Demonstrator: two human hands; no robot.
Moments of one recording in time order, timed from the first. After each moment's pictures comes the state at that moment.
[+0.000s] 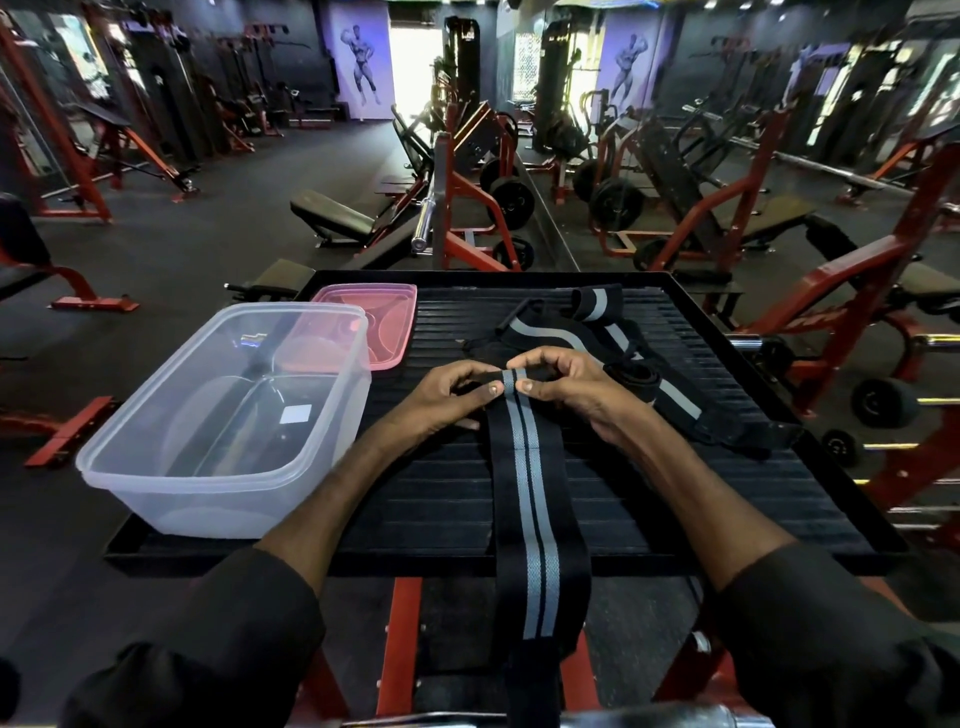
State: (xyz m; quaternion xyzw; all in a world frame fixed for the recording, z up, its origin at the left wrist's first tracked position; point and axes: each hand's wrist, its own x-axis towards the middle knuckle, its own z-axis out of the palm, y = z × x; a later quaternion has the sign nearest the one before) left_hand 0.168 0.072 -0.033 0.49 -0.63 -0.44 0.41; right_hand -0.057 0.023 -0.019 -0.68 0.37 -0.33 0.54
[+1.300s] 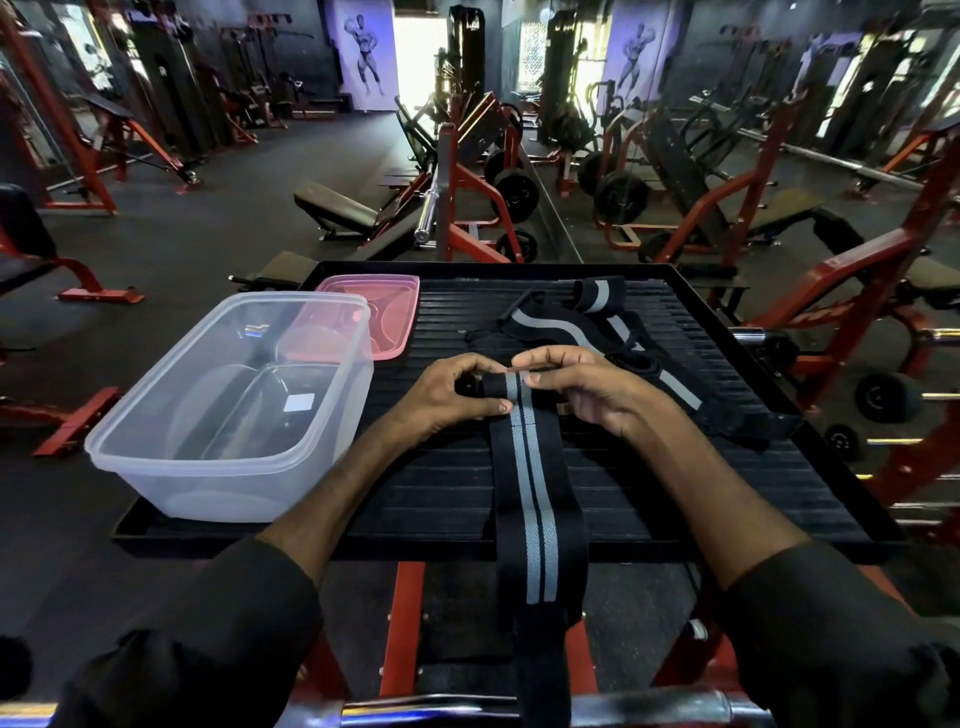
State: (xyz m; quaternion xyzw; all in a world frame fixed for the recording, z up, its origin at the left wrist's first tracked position) left_hand 0.164 0.082 -0.031 0.51 -0.68 -0.36 0.40; right_hand -0.061 0.032 -0.009 -0.60 0.35 -0.29 0.65
